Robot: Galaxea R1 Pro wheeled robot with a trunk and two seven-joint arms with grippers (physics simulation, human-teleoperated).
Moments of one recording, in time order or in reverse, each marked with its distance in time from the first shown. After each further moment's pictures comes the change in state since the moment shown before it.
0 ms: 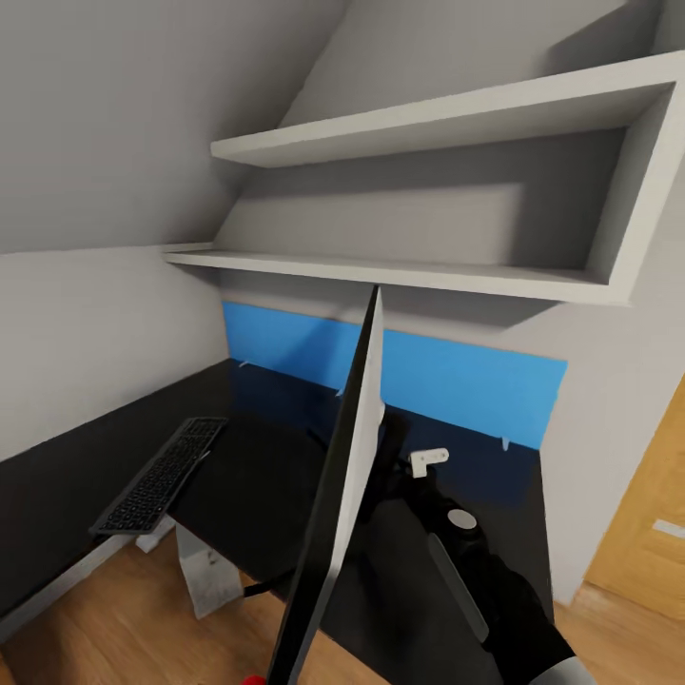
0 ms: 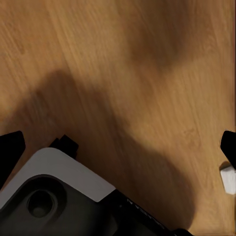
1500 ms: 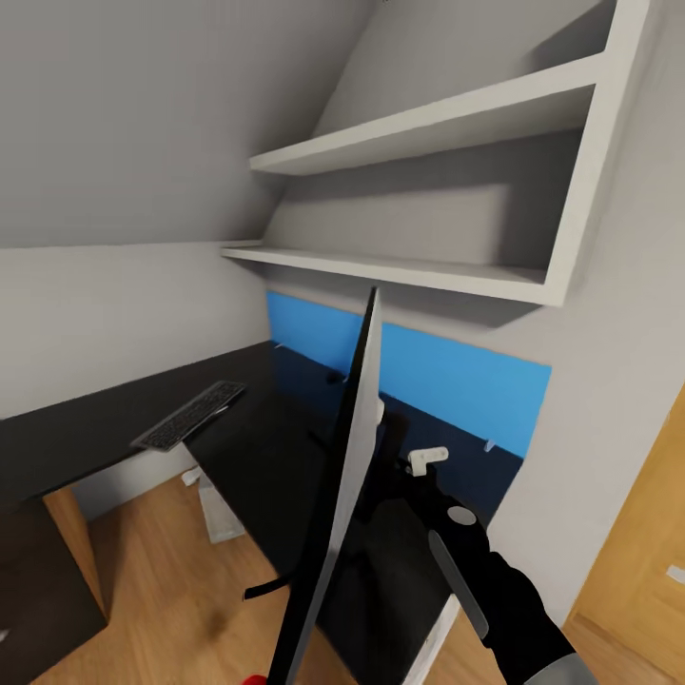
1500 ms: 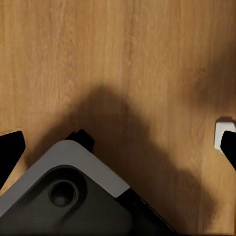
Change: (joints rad) left arm 0.108 0.018 0.081 -0.060 0.016 -0.026 -0.024; right arm -0.008 -0.002 0.000 -0.002 0.003 0.028 0.003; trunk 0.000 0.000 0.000
